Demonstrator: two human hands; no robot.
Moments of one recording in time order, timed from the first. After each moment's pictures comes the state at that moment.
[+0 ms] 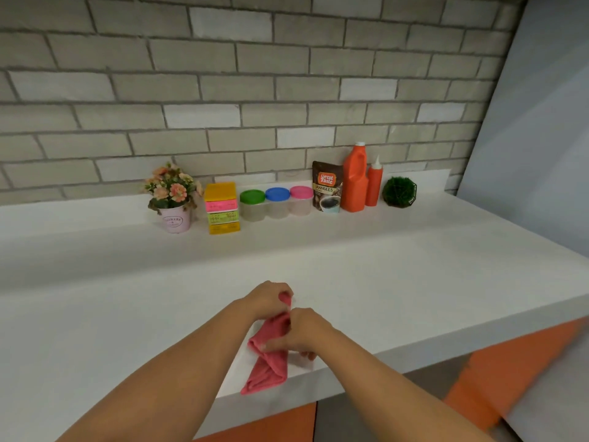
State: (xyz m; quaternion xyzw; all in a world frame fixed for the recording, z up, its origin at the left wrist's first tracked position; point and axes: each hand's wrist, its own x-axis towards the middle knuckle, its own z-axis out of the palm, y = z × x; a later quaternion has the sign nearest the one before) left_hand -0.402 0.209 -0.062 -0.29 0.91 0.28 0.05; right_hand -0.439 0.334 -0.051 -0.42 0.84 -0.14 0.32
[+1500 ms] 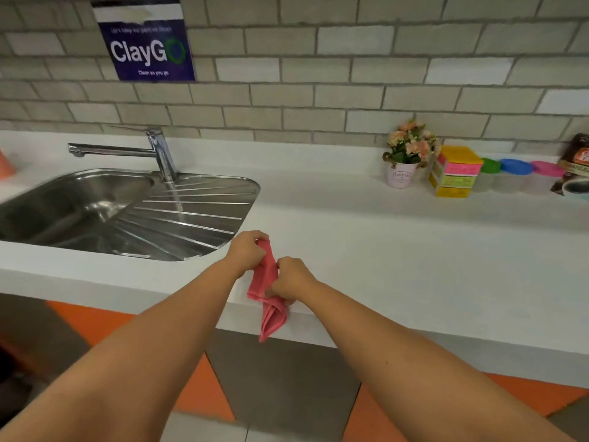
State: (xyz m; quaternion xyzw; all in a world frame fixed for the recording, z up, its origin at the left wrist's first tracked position) left_hand 0.113 0.008 -0.056 -0.57 0.69 0.37 -0.25; right_hand 0.018 0.084 -0.057 -0.61 0.72 -0.14 0.31
